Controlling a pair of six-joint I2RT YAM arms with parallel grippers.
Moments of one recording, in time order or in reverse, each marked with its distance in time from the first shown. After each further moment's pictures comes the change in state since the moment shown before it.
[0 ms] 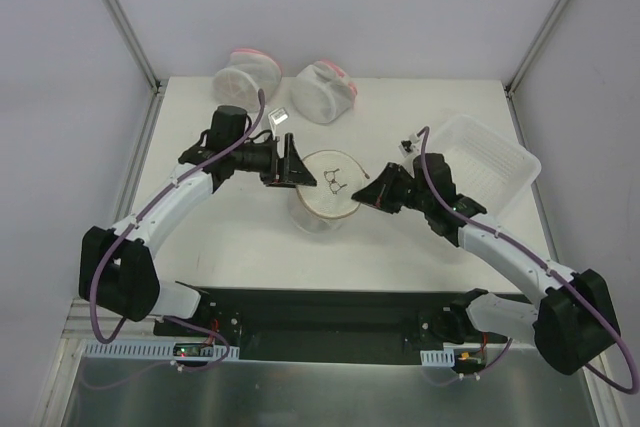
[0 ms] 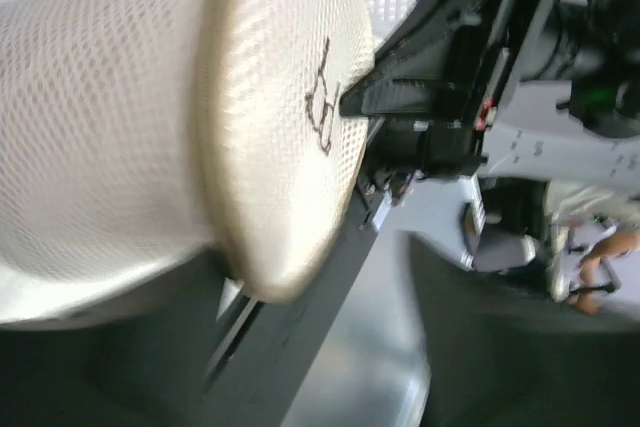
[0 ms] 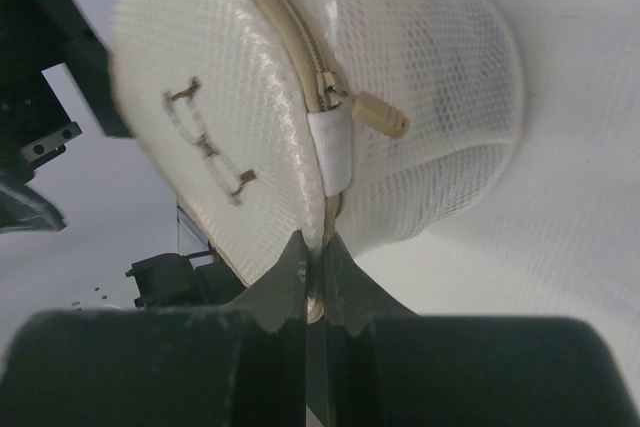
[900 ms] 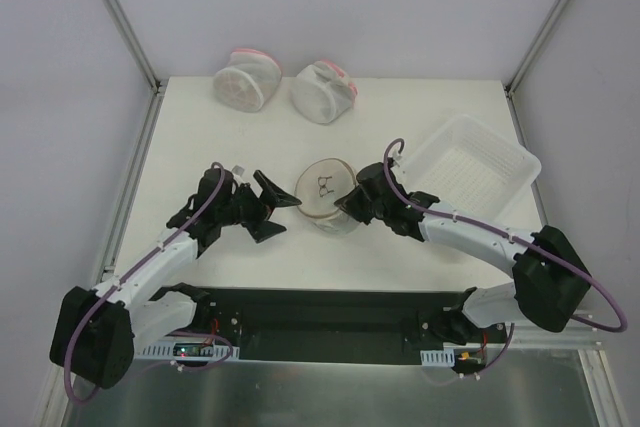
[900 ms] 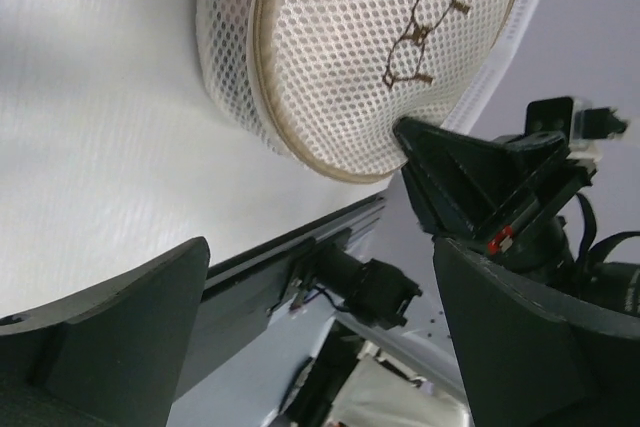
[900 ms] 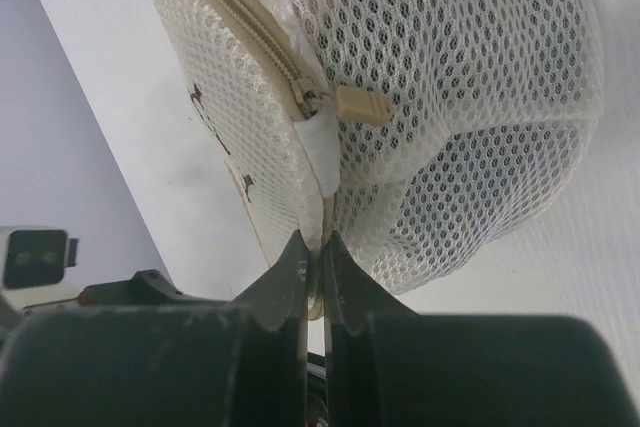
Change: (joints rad) left arm -0.016 -0.370 -0.525 0.130 -0.418 -0.698; right arm 0.297 0.240 0.161 -0.203 0.573 0.461
